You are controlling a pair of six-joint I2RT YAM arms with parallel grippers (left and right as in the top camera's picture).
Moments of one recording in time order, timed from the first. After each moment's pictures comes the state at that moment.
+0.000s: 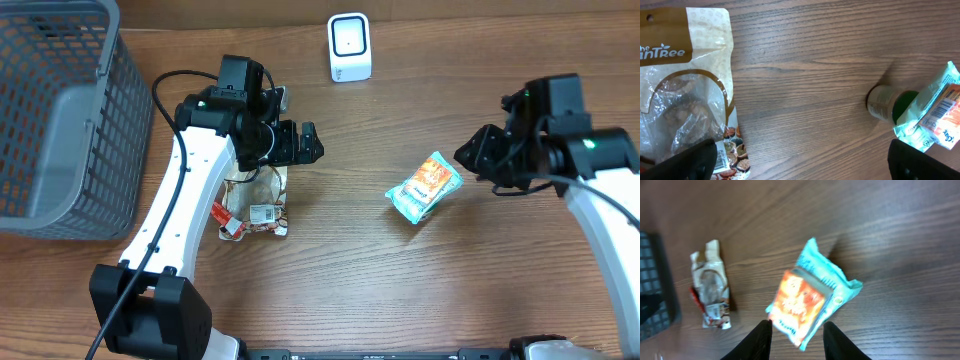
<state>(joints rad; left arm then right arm) -0.17 1.68 1.48 -1.07 0.32 -0.23 0.11 1.44 1.30 -1.02 -0.36 0.50</state>
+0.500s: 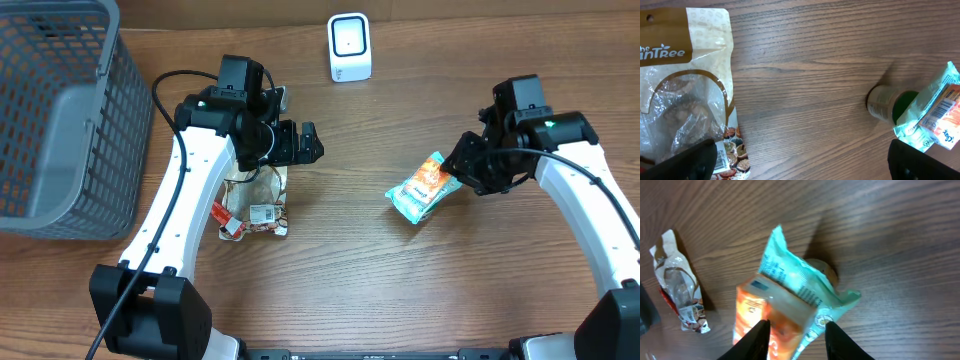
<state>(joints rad) -0.17 1.68 1.48 -1.07 0.32 -0.23 0.14 1.59 1.27 -1.00 -0.35 0.54</state>
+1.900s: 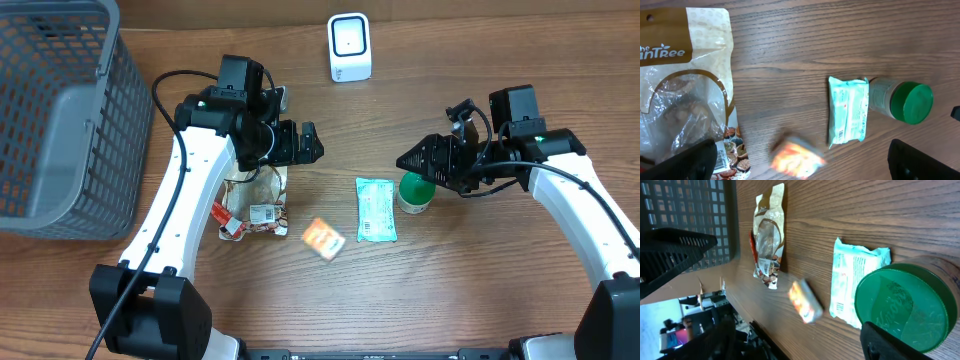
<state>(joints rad) -0.17 1.68 1.48 -1.07 0.32 -0.23 0.14 1.59 1.14 -0.72 -0.84 0.35</state>
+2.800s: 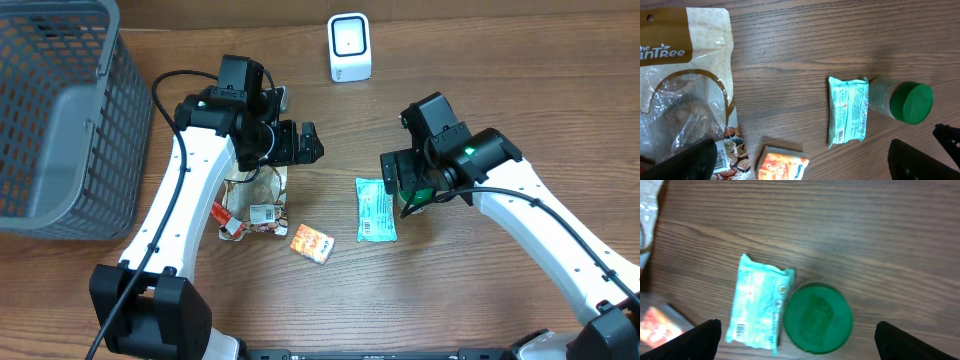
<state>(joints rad) -0.17 1.68 1.48 -1.07 0.32 -0.23 0.51 1.59 1.30 -0.89 0.05 0.29</state>
